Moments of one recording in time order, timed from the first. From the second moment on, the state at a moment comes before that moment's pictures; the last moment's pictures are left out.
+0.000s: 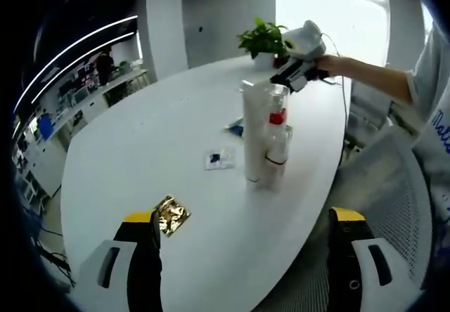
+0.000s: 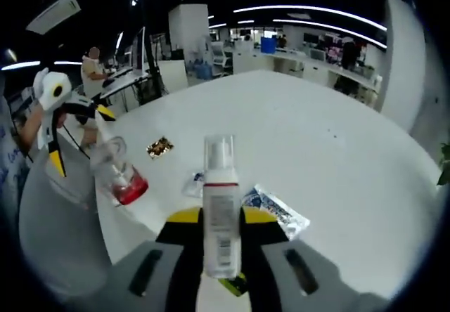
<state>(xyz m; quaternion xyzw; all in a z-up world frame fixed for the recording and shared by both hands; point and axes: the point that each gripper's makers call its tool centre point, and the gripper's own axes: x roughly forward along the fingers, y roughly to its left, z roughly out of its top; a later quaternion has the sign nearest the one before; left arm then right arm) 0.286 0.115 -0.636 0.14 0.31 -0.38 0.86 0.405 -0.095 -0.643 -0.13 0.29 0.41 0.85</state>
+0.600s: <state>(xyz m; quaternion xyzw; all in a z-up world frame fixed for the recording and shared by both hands) 0.276 0.102 -0.628 0.15 0.30 -0.40 0.86 0.356 -0.104 -0.622 -0.07 0.25 0.39 0.89</state>
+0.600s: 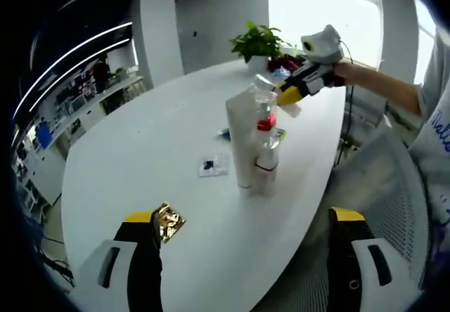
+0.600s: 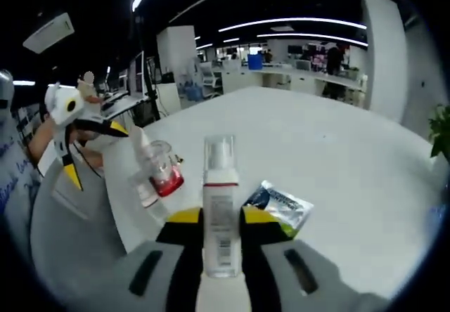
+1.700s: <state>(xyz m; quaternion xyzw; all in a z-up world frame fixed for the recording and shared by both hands) 0.273 0.071 -0.614 0.09 0.28 -0.41 0.86 0.289 -0.077 -0.613 0.02 0.21 0.40 0.89</state>
